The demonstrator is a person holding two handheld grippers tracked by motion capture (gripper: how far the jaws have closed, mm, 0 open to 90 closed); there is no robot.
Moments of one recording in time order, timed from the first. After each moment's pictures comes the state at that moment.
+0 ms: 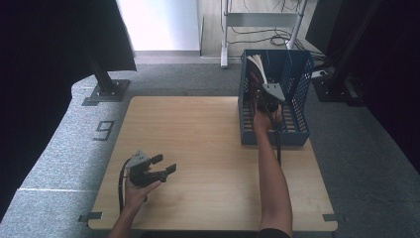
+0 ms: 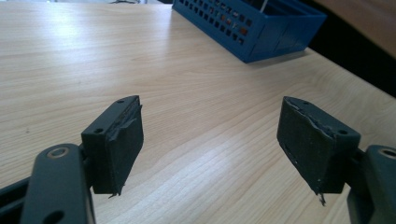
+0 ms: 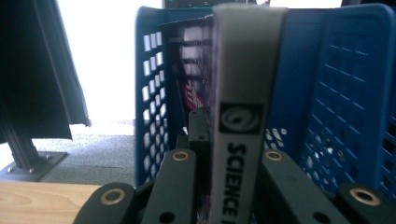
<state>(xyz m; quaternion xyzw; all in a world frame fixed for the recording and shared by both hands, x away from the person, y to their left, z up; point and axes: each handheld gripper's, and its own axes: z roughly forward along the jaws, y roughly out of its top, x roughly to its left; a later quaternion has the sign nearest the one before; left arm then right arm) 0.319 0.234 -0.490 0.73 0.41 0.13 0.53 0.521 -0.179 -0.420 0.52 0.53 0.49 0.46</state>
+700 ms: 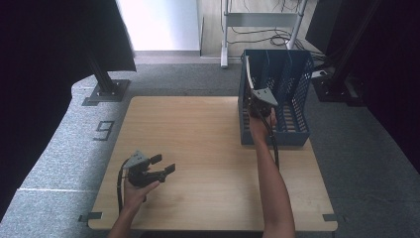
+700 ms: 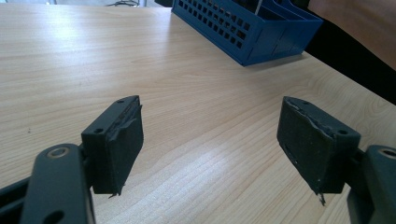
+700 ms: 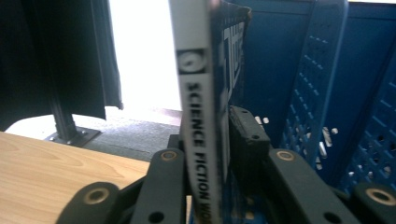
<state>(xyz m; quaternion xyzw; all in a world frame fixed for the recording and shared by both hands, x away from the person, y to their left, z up) 0.317 0.236 -0.490 0.74 0.41 0.13 0.53 0.506 -0.160 -0.427 0.47 0.59 0.50 0.43</state>
